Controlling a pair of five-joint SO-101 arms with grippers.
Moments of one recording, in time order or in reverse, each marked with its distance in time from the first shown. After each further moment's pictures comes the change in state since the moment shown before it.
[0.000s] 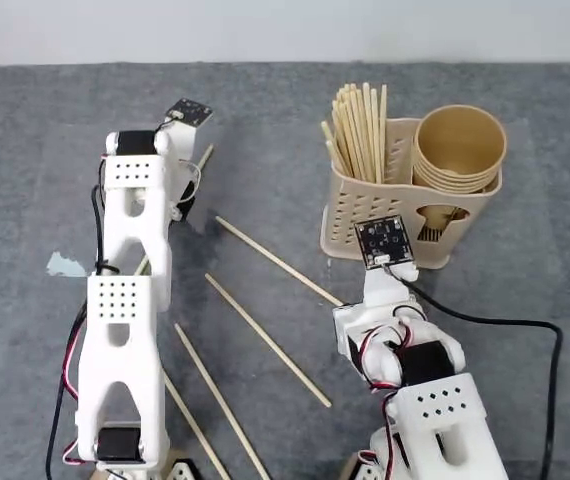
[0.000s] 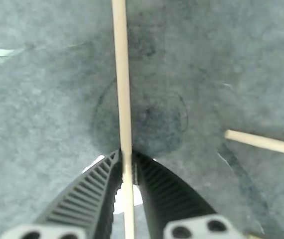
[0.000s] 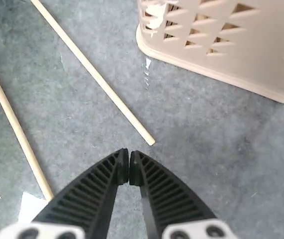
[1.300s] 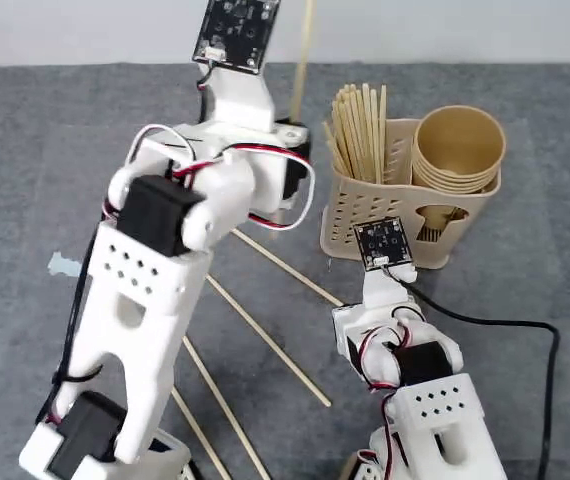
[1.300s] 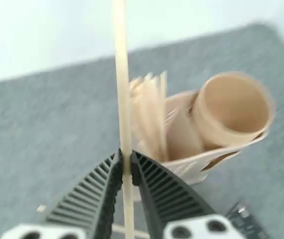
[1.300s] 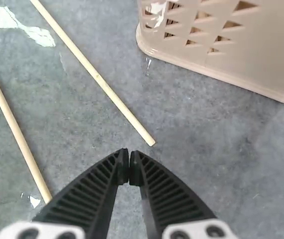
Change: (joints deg) left arm 31.5 -77.1 48.0 -20.5 33.8; right arm 0.0 0.0 1.1 -1.4 0.0
